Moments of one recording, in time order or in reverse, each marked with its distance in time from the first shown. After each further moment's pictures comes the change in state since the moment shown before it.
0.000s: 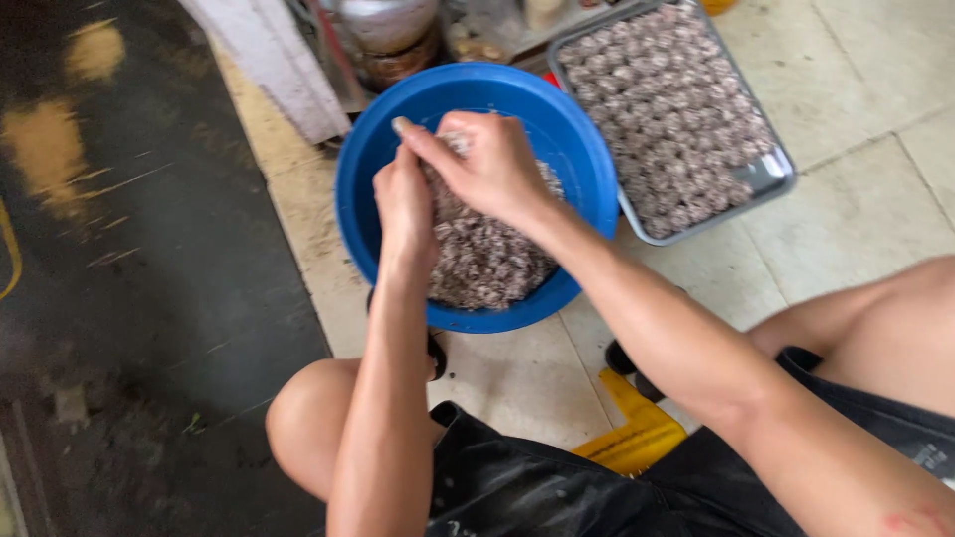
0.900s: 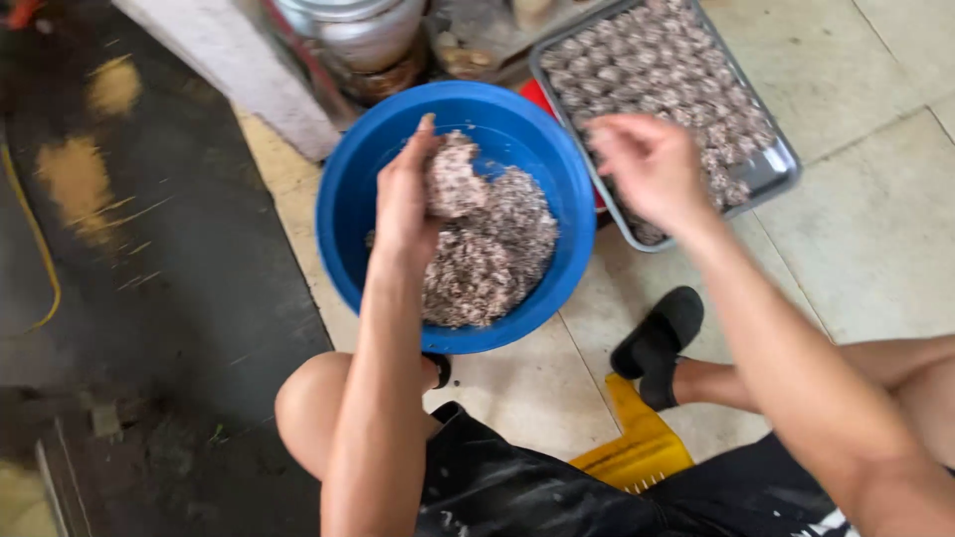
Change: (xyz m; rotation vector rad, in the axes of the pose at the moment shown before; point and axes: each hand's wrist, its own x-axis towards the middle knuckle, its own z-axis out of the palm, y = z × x) left_hand -0.019 0.036 0.053 -0.314 -0.347 -0.166; right_hand -0.056 0.110 -0.156 0.156 0.055 0.399
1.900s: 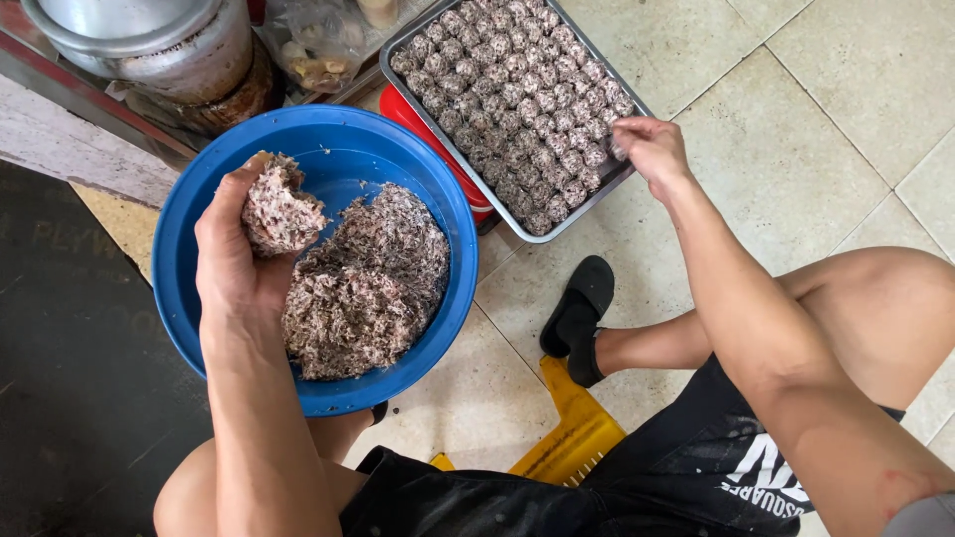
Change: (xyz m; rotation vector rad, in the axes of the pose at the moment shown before) left_hand 0.006 0.013 0.003 0.083 -0.008 0.050; right_hand 0.013 0.248 -0.157 0.068 0.378 0.362
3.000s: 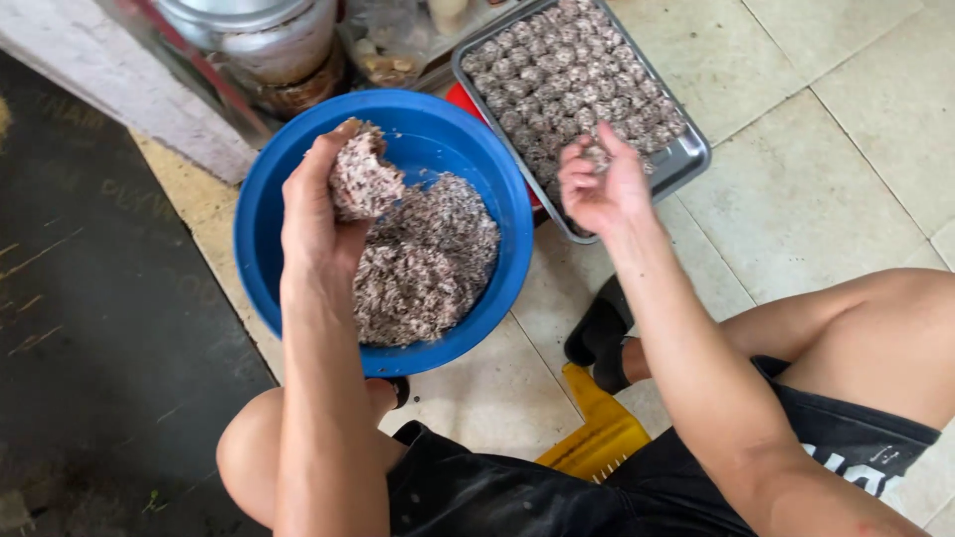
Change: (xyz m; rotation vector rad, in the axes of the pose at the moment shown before) left_hand -0.002 0.000 -0.012 -0.153 -0.121 -0.001; right_hand -0.106 -0.125 0.127 1.388 -0.352 0.746
